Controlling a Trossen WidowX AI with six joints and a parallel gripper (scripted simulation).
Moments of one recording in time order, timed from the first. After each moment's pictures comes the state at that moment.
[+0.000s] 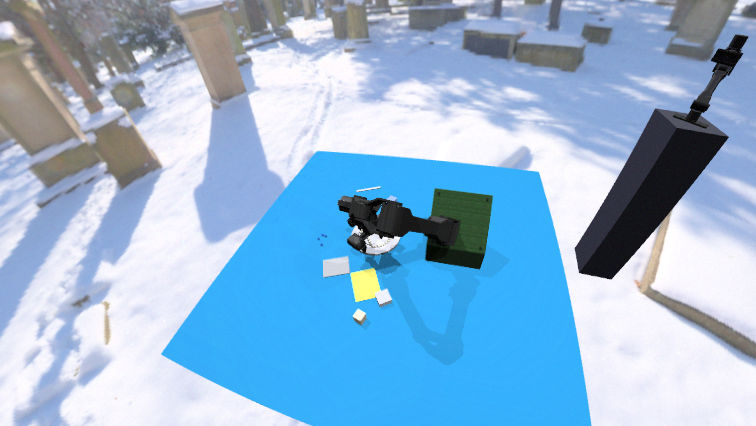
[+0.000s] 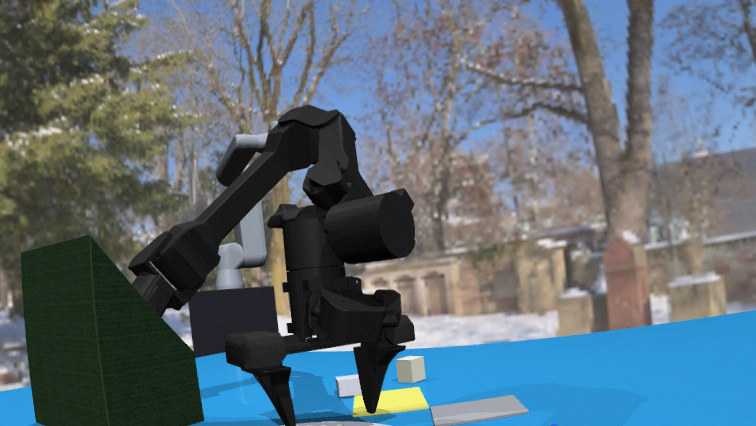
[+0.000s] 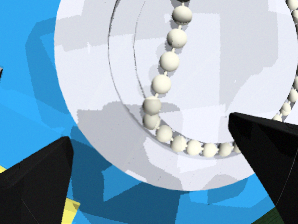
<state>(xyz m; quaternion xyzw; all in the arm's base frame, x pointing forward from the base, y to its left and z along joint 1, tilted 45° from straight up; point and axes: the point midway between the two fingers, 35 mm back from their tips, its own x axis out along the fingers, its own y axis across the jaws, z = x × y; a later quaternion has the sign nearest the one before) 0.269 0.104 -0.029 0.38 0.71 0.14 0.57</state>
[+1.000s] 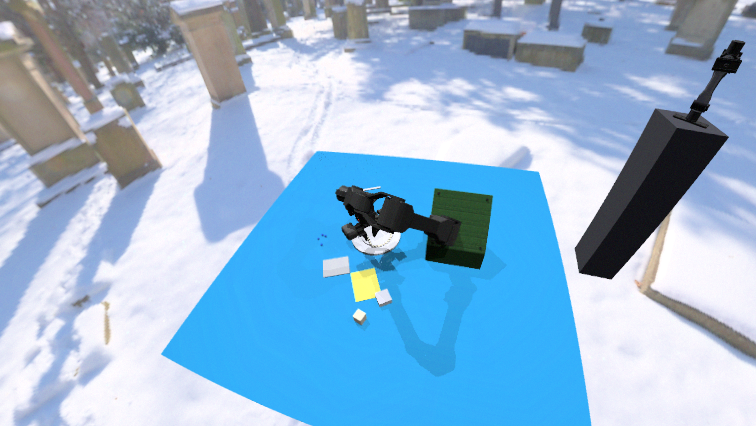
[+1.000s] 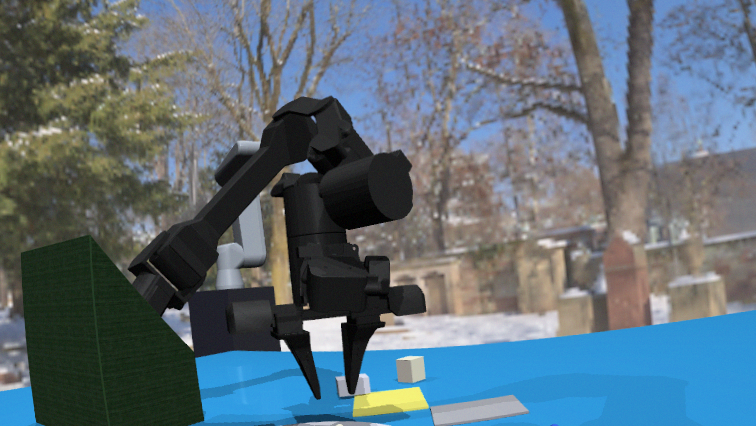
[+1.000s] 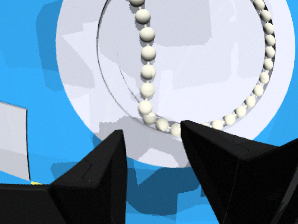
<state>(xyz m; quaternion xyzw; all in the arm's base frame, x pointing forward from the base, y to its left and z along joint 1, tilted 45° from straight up) 0.281 0.079 -0.013 0.46 0.73 0.04 0.51</state>
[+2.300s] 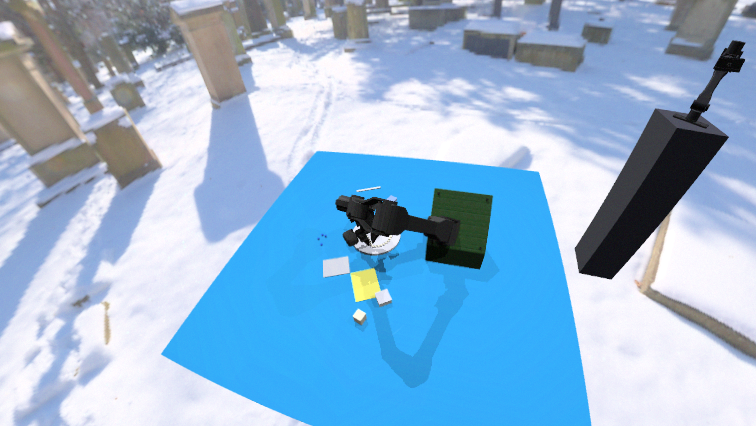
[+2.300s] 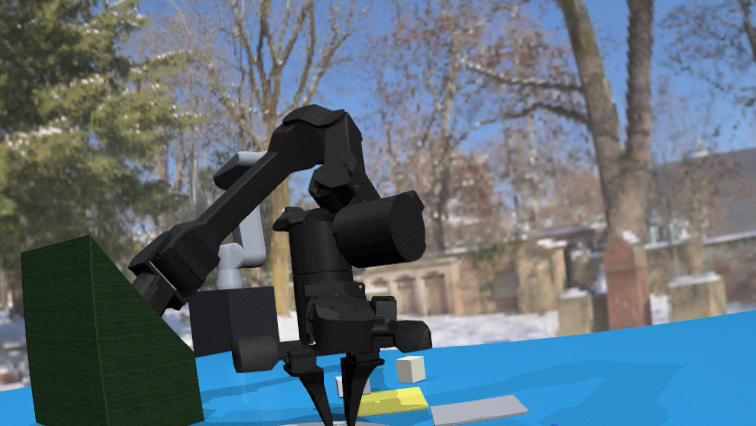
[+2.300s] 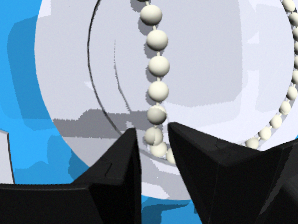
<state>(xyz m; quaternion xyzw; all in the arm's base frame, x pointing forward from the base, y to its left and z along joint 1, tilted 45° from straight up) 0.282 0.103 -0.038 0.46 0.73 0.04 0.51</state>
